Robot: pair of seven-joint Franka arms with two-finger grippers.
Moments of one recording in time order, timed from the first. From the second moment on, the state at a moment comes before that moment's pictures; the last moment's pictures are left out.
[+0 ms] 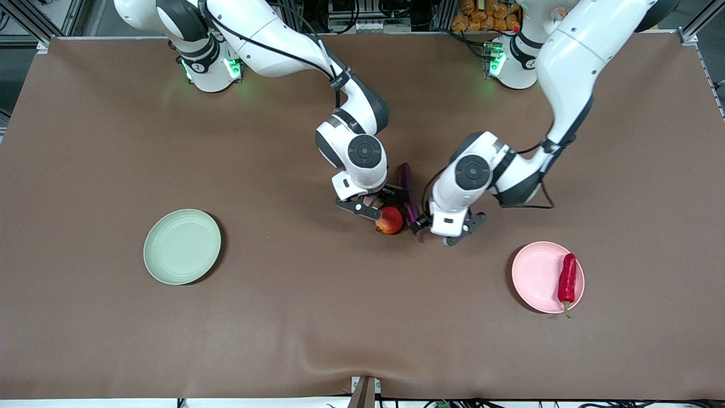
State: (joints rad) left arm -0.06 0.66 -0.56 -1.82 0.32 2.39 -1.39; right arm 0.82 0.83 -0.02 -1.34 0.14 2.08 1.11
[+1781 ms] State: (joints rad) left arm -0.05 0.57 -0.63 -2.09 0.43 2.63 -1.42; right arm -0.03 0.50 -0.02 -1.83 0.04 2.10 0.00
